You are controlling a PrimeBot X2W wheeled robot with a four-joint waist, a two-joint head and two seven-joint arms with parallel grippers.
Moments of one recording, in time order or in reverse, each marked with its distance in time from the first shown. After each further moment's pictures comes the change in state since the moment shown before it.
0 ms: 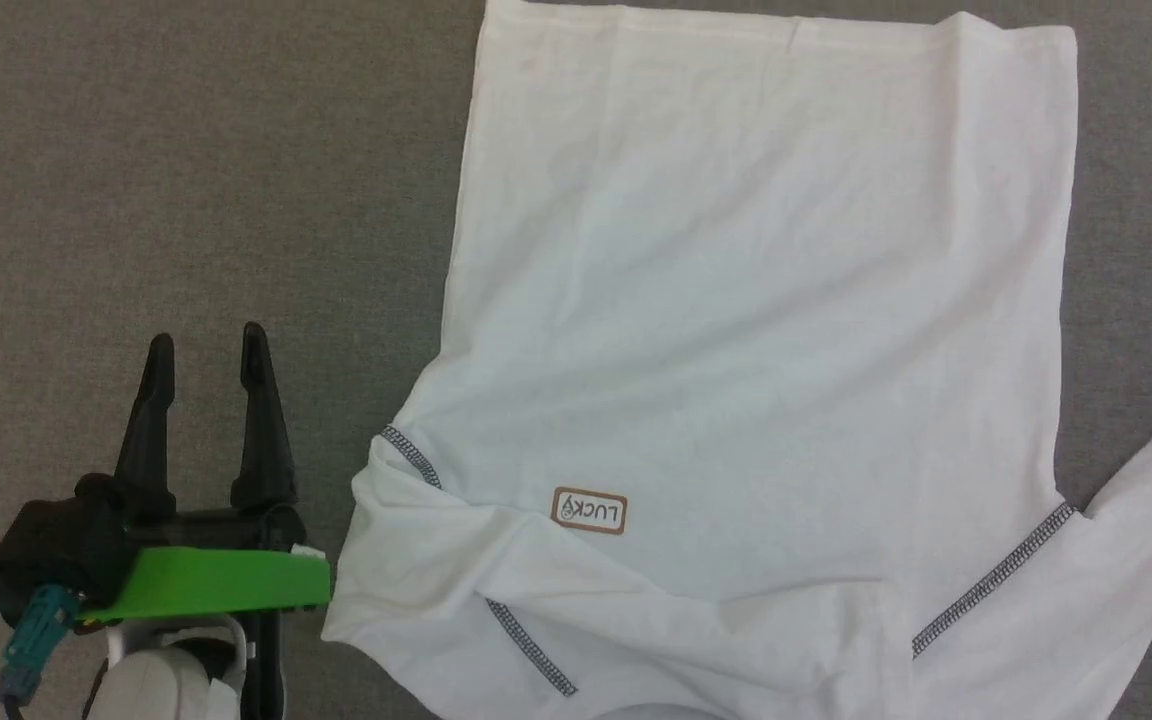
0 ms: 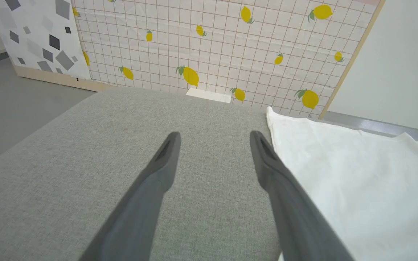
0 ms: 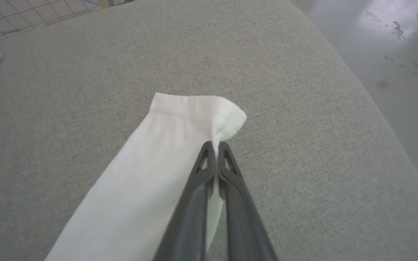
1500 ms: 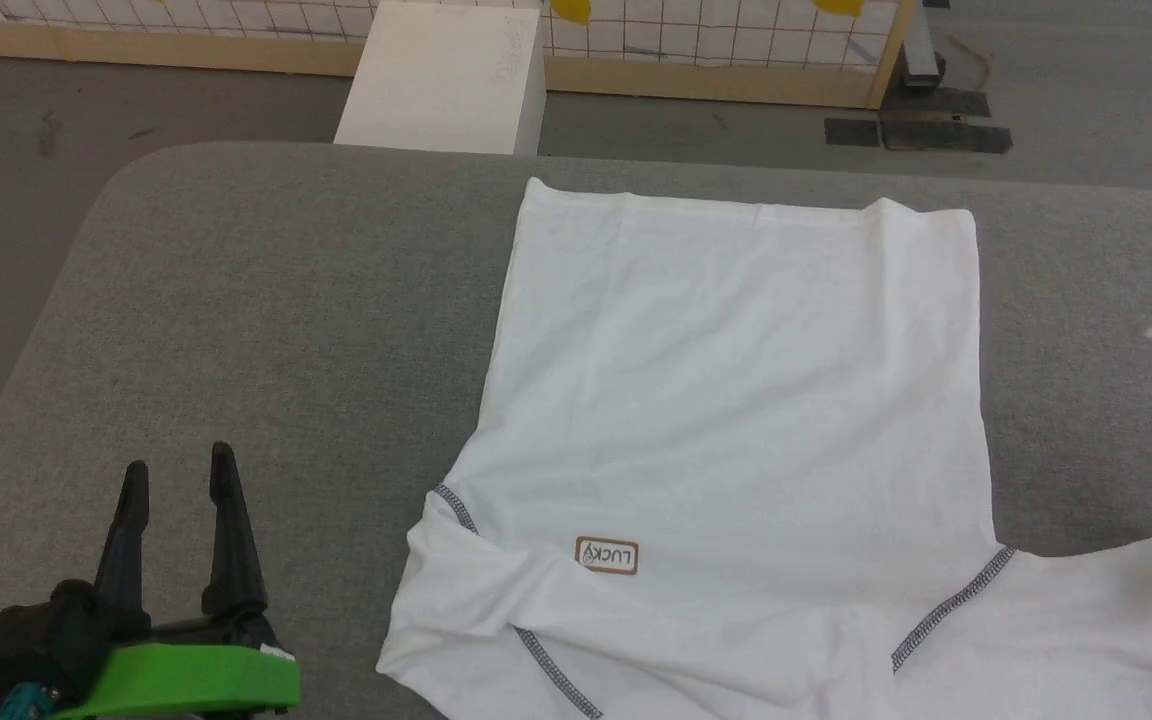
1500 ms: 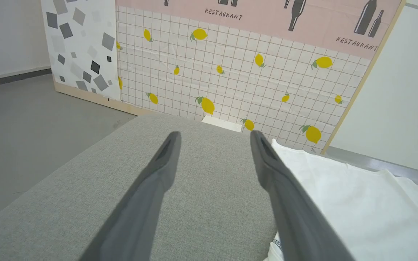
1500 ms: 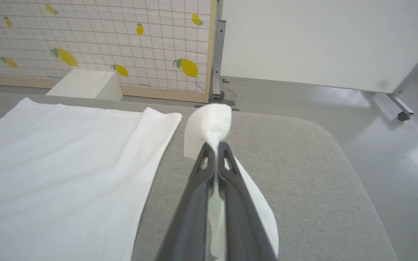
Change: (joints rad) left arm 0.190 0.018 0.036 -0.035 -0.053 0.044 0.017; right arm 0.289 -0.040 0.336 -0.400 0.118 0.000 -0.056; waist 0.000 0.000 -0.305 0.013
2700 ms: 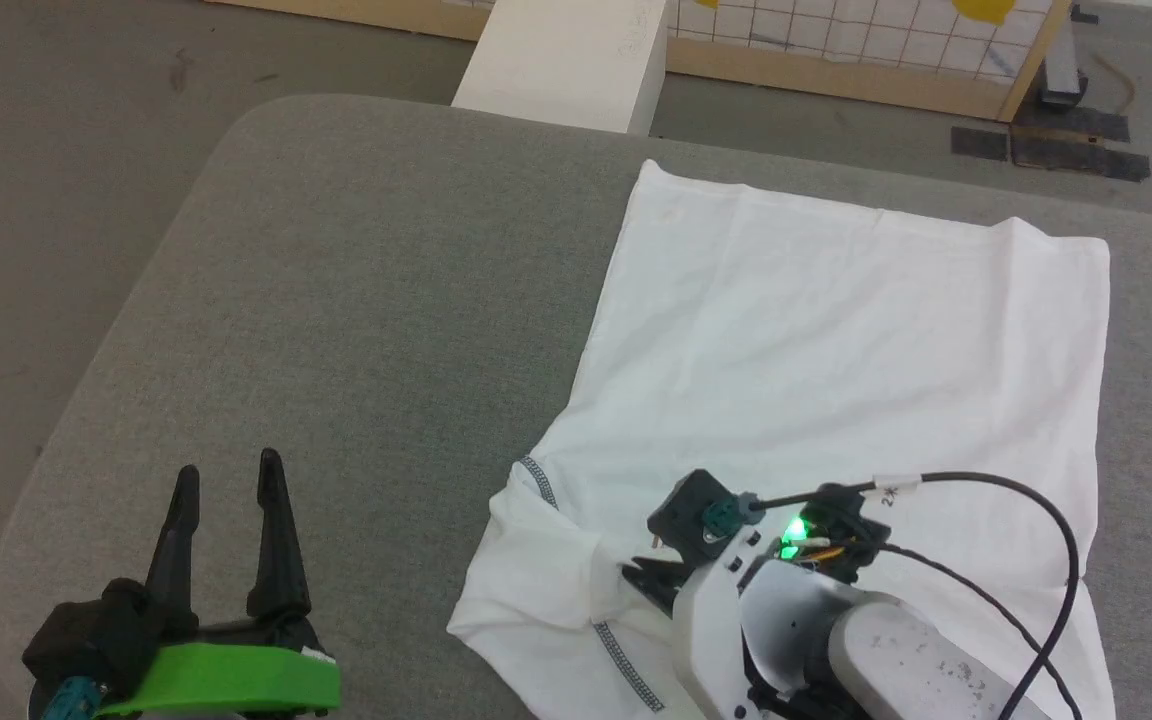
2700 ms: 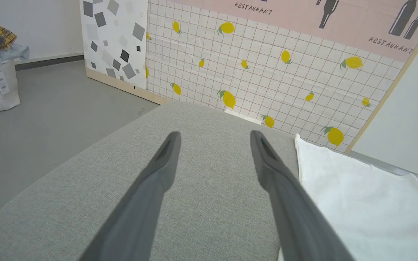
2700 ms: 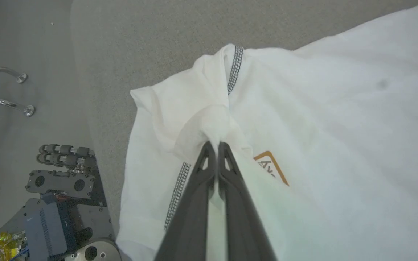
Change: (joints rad) left arm -0.012 -0.023 -0.052 0.046 -0.016 -0.006 -0.022; right arm -0.249 0.141 1.065 0.307 0.072 0.000 0.030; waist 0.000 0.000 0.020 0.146
